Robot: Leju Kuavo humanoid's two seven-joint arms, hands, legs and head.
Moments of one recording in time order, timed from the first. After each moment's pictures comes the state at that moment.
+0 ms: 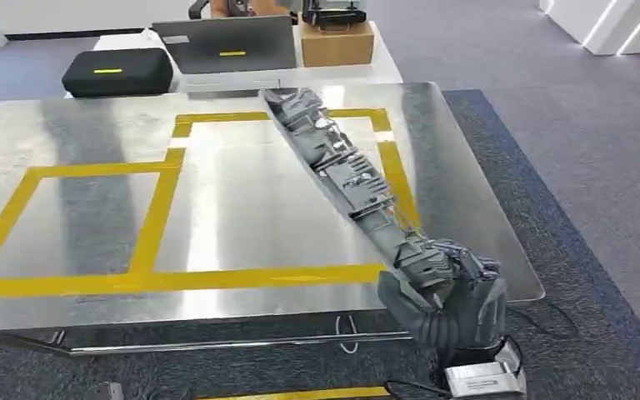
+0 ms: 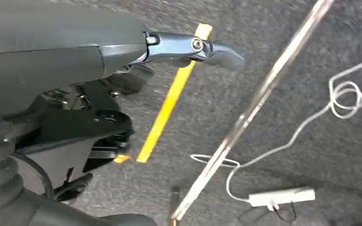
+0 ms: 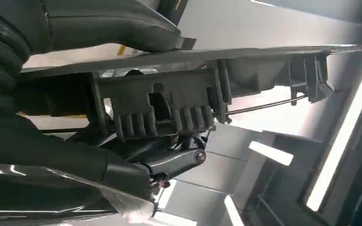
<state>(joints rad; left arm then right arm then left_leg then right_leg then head) -0.10 -0.21 0.80 -0.25 -0.33 0.01 -0.50 0.14 0.05 0.45 -1.93 0.51 -0.48 -0.60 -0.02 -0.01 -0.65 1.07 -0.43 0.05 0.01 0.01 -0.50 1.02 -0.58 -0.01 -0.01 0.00</state>
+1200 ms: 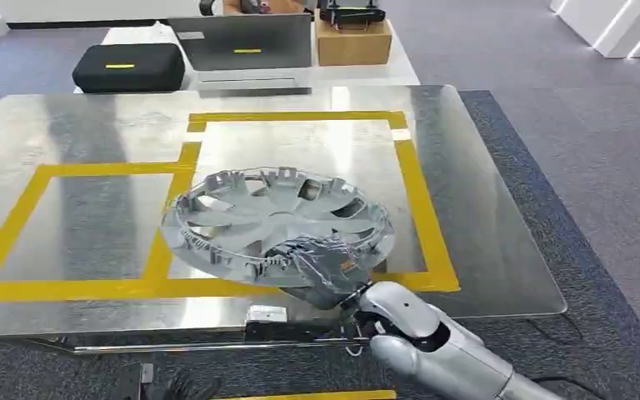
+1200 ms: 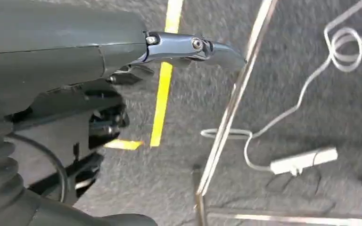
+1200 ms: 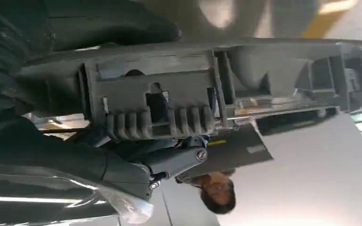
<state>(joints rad) -0.14 -0.22 0.69 -0.25 -0.45 -0.08 -0.47 -0.37 -0.04 0.79 -1.35 0.98 -0.20 -0.13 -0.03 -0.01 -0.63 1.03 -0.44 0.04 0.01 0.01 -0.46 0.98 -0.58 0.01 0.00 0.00</state>
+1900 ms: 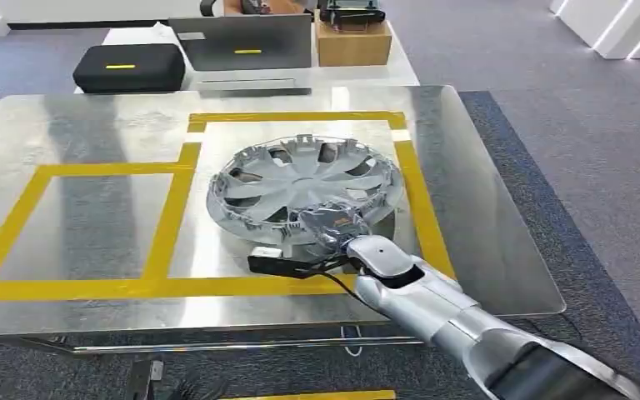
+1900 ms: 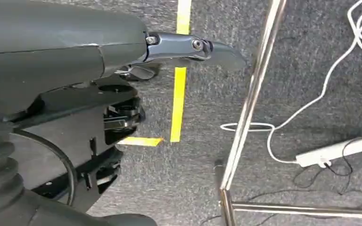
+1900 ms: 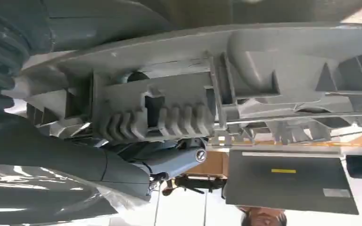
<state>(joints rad) -0.13 -0.22 0.64 -0.25 -0.43 -0.06 -0.39 -0.66 0.11 0.78 -0.75 1.04 -0.22 -0.09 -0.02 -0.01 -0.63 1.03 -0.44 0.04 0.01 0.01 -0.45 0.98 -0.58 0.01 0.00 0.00</state>
